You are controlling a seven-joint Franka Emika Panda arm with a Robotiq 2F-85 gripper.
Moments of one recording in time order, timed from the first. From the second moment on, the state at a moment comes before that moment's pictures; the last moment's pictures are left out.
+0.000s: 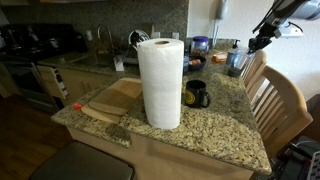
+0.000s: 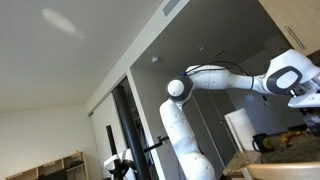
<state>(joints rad) -0.21 -0.06 -0.29 -2.16 0.14 2.47 -0.22</state>
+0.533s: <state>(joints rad) -0.16 -0.08 -0.20 -2.19 0.03 2.49 -0.15</state>
